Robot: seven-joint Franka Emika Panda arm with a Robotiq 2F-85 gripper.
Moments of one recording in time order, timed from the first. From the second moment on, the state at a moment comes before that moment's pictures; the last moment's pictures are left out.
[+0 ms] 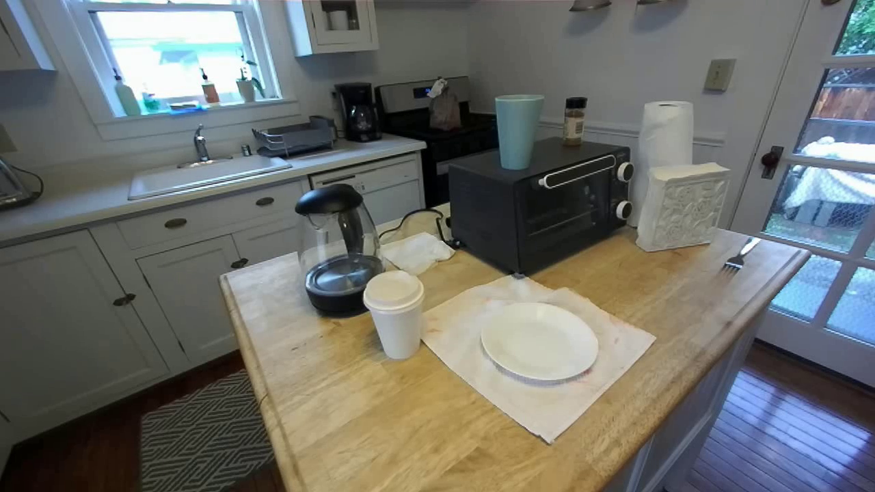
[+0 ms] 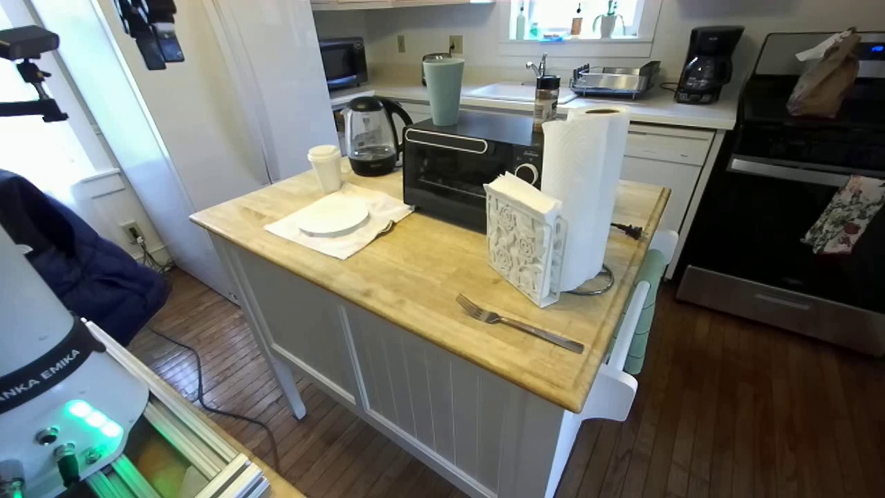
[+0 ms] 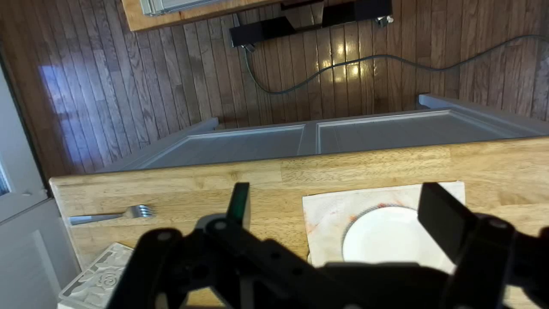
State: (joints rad) arm -0.04 -0.85 0.14 -2.49 -0.04 1.58 0.25
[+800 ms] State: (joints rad) arm -0.03 -0.42 0.14 -2.44 -0.03 1.84 0.28
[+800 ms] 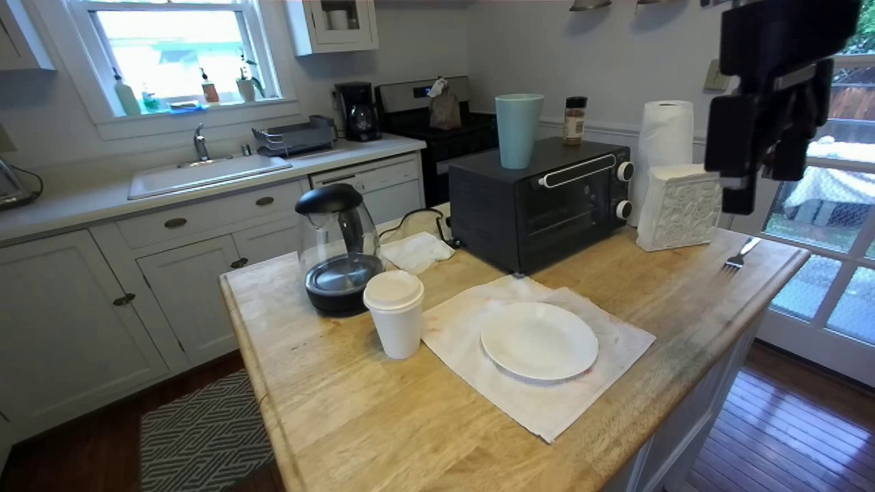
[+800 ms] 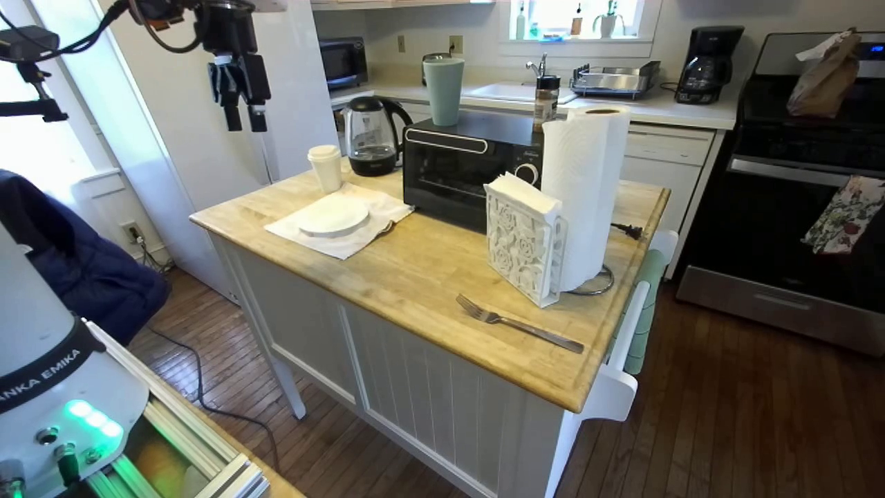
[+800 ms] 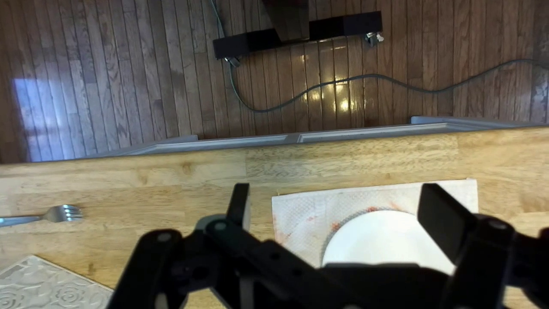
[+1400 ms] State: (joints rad) arm 0.01 -0.15 0.18 -2.36 -0.12 2.00 0.43
